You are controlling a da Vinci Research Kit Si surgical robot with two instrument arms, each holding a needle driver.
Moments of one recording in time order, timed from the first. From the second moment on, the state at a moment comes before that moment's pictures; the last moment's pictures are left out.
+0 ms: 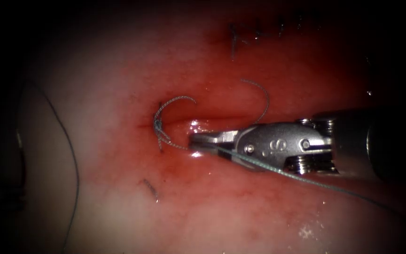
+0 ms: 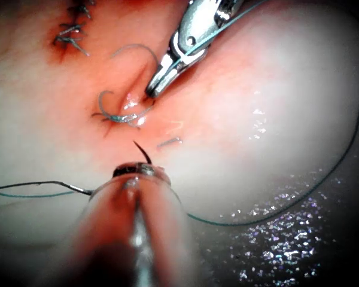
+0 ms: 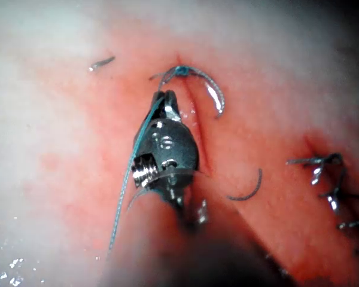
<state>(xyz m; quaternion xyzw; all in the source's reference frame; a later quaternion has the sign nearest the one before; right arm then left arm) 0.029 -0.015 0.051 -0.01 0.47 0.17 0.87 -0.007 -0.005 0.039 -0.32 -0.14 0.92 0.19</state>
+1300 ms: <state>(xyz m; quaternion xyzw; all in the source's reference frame) 0.024 -0.029 0.035 0.12 0.41 -0.02 0.90 -0.007 -0.006 0.039 -0.32 -0.14 0.92 0.20</state>
